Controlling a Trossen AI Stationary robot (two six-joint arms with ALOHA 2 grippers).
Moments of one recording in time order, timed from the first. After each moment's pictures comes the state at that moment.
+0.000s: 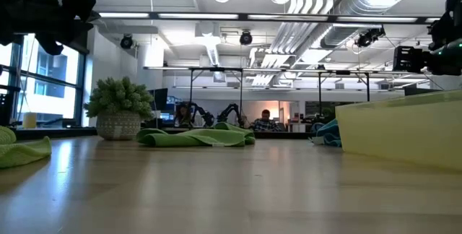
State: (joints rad) left arm 0.80 0.01 0.02 0.46 -0.51 -0.32; right arm -1.35 0.01 0.01 0.05 0.40 0.09
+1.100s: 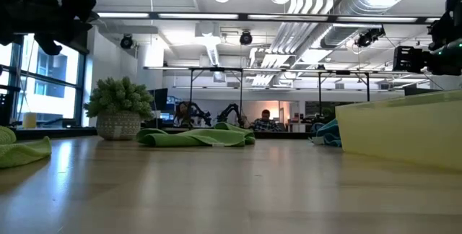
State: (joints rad) left arm 0.80 0.01 0.02 0.46 -0.53 -0.31; right arm -1.35 0.01 0.01 0.05 0.40 0.09
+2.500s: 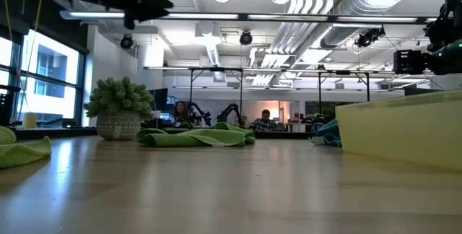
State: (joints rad) left arm 0.78 0.87 0.59 0.29 0.13 -0.09; right arm -1.35 0.01 0.01 0.05 0.41 -0.03
